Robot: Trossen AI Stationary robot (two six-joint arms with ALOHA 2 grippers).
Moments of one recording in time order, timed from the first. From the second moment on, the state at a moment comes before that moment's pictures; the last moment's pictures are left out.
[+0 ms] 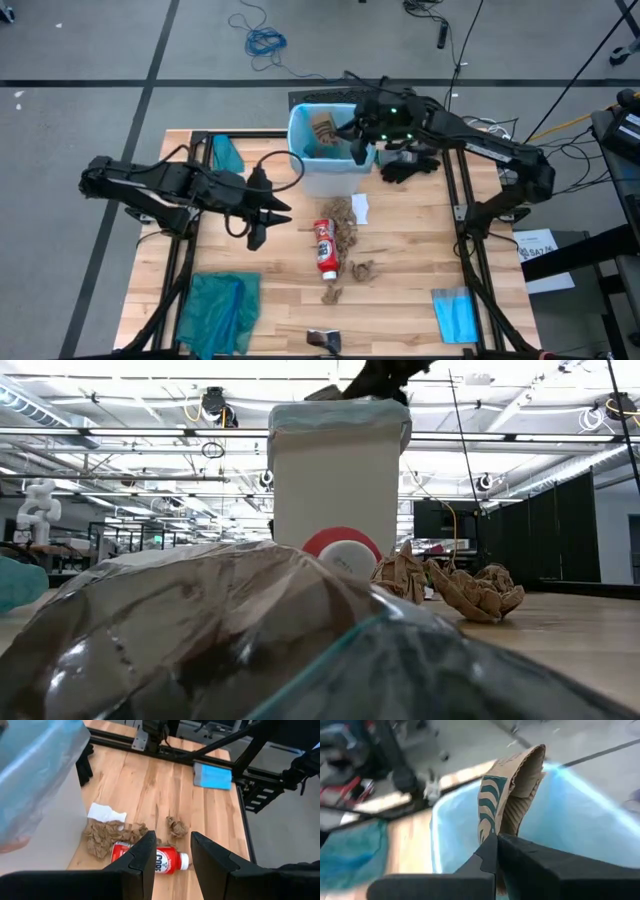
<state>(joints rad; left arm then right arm) -0.21 1.22 1.40 -0.74 -0.15 -0.33 -0.41 1.47 1.49 -0.46 -0.20 0.11</state>
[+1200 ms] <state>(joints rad) -0.46 1.62 1.40 -0.54 0.13 -0.60 -0.03 1.10 1.37 -0.70 -0.07 0.31</state>
